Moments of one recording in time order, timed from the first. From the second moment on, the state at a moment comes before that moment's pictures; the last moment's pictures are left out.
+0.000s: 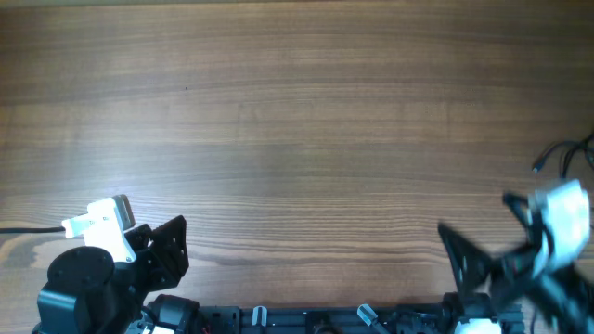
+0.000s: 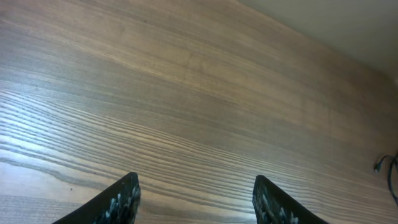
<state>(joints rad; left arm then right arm) -0.23 0.53 1.17 -1.31 -0.04 -0.52 -0.01 0.63 1.53 -1.40 -0.43 -0.08</state>
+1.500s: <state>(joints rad) -0.23 0.53 1.17 -1.32 -0.04 -0.52 -0.21 0.01 1.29 -0.91 -0.35 -0.18</state>
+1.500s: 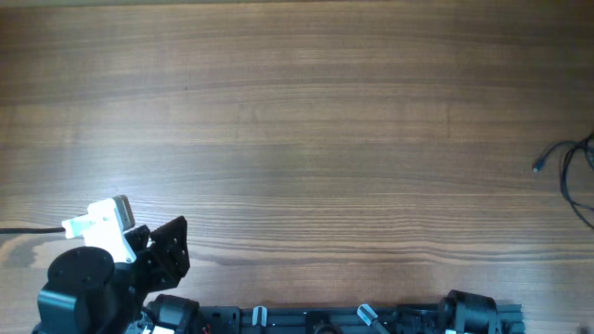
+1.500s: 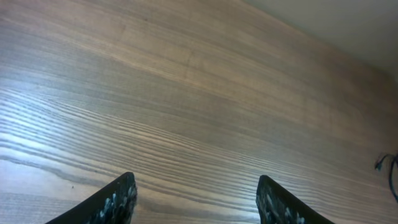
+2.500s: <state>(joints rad) -0.23 0.53 1.17 -1.31 -0.04 -0.52 -0.21 0.01 0.02 0.54 -0.37 0.13</state>
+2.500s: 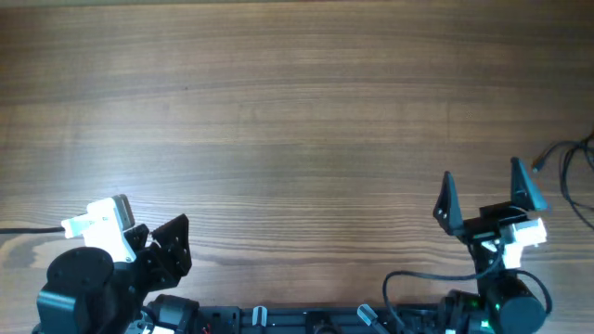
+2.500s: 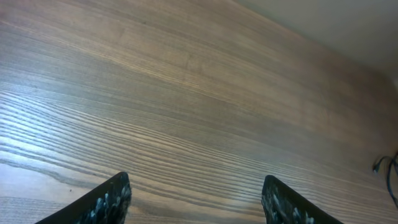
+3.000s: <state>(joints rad) -0.23 0.53 1.17 -1.31 -0.04 -0.52 -0.21 0.01 0.01 0.11 -0.14 0.33</state>
